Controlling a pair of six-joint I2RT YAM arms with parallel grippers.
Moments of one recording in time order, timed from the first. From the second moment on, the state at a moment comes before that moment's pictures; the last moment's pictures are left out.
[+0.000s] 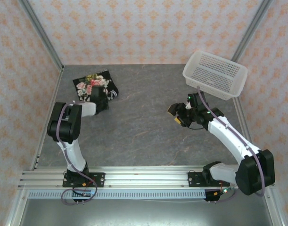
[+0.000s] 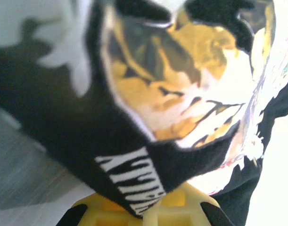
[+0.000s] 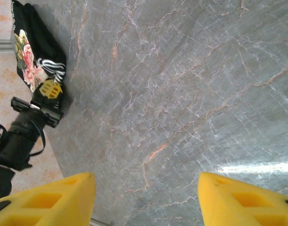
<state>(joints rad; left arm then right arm) 0.00 1.97 1.09 0.10 -0.05 -1.66 0.35 1.22 0.89 -0.55 -0.39 1.03</state>
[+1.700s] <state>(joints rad) 0.12 1.31 1.19 -0.63 0.13 -0.90 0.35 1.17 0.93 -0.25 -0.37 1.07</state>
